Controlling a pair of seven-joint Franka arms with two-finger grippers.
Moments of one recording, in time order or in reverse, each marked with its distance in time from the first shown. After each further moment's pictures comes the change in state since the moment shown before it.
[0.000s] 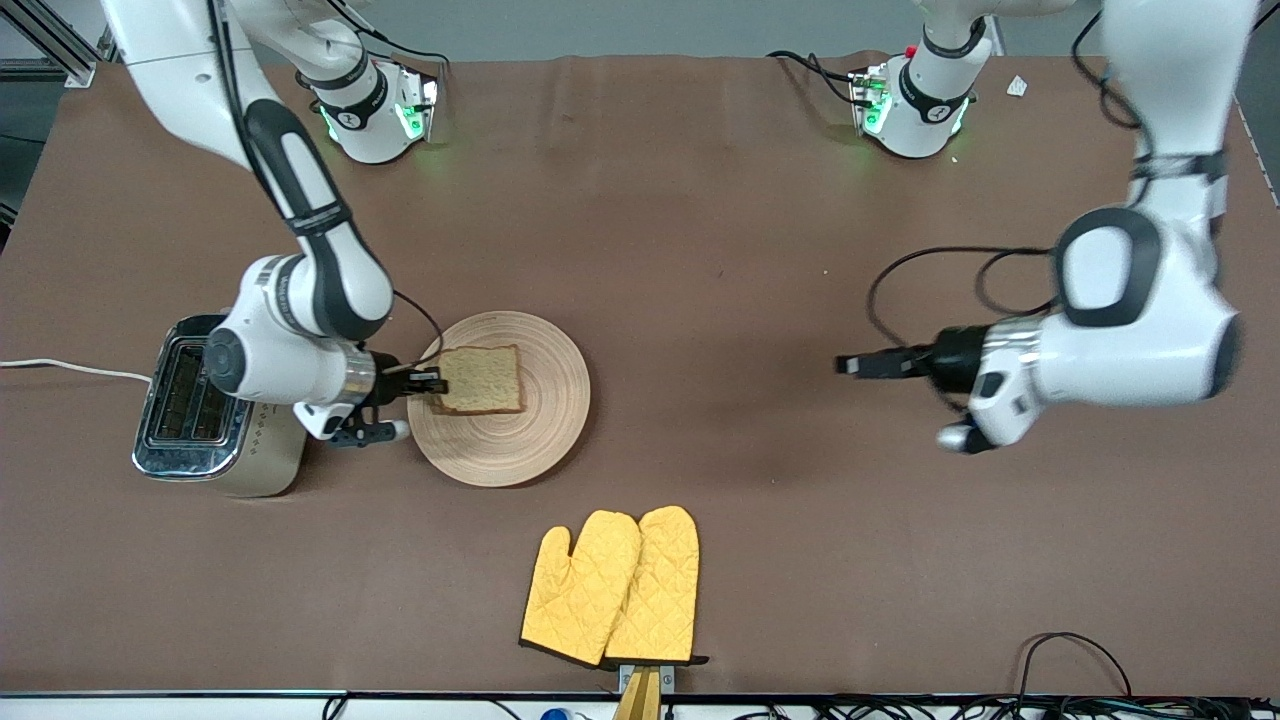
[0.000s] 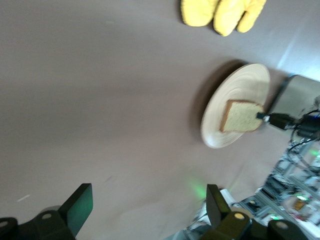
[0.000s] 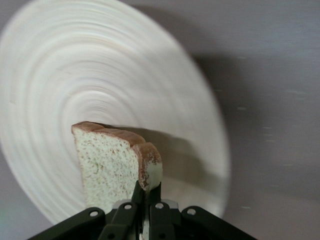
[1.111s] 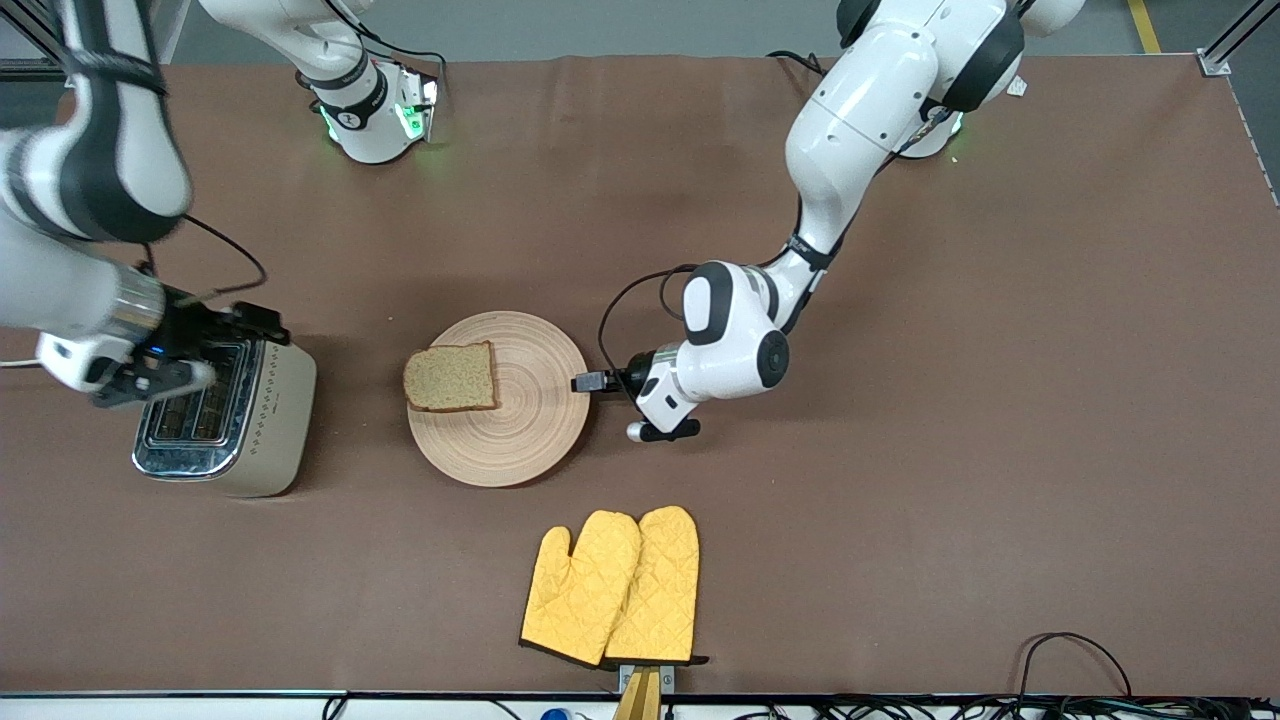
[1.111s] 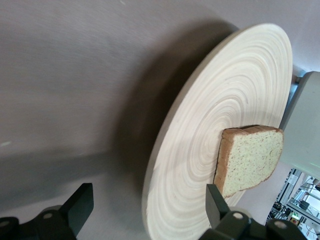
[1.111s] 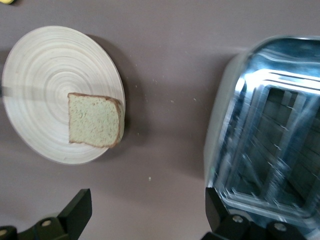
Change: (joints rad) left arm -0.521 0.506 -0.013 0.251 -0.345 0.646 0.120; right arm -0.111 -0.340 -0.105 0.191 -0.349 -0.453 0.016
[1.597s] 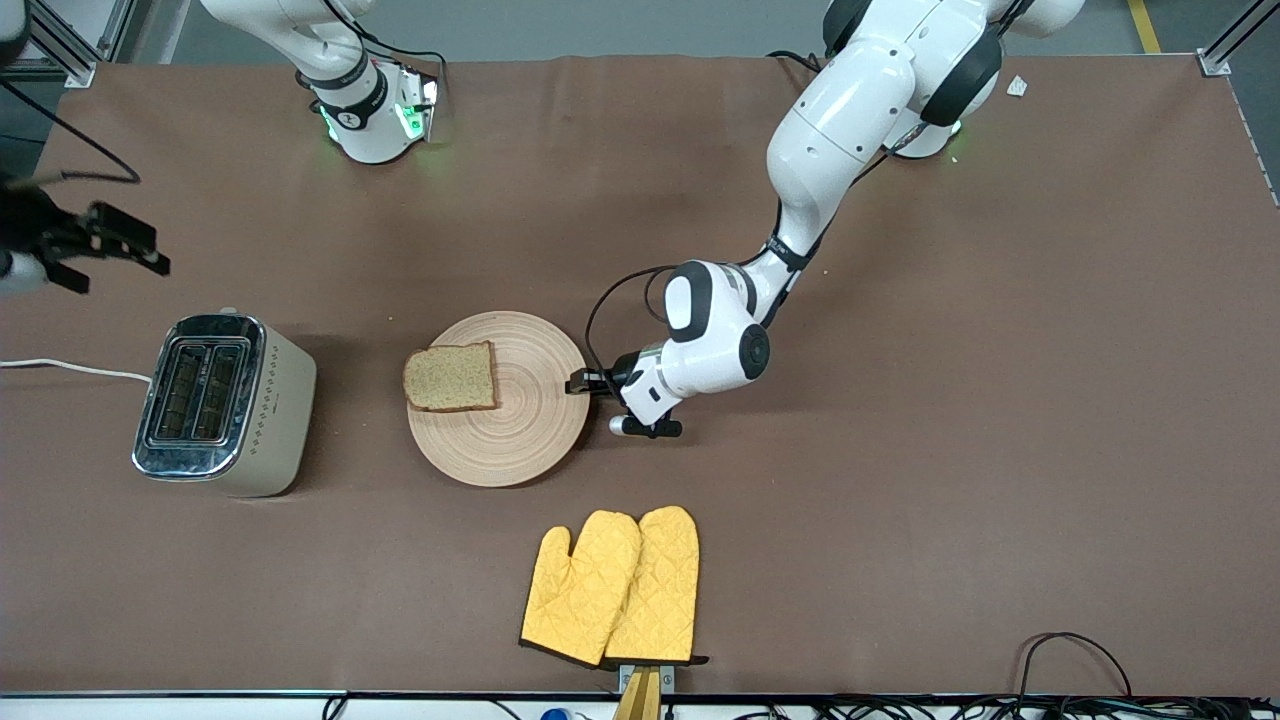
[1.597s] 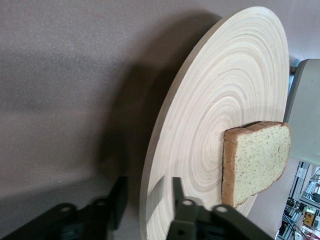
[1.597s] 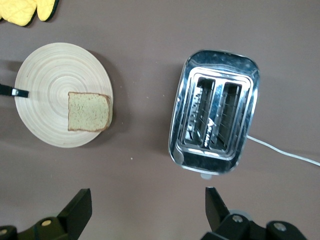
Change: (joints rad) left arm -0.010 0.042 -0.025 0.031 -0.014 0.070 0.129; right arm -0.025 -0.194 -0.003 0.088 -0.119 -0.160 0.011
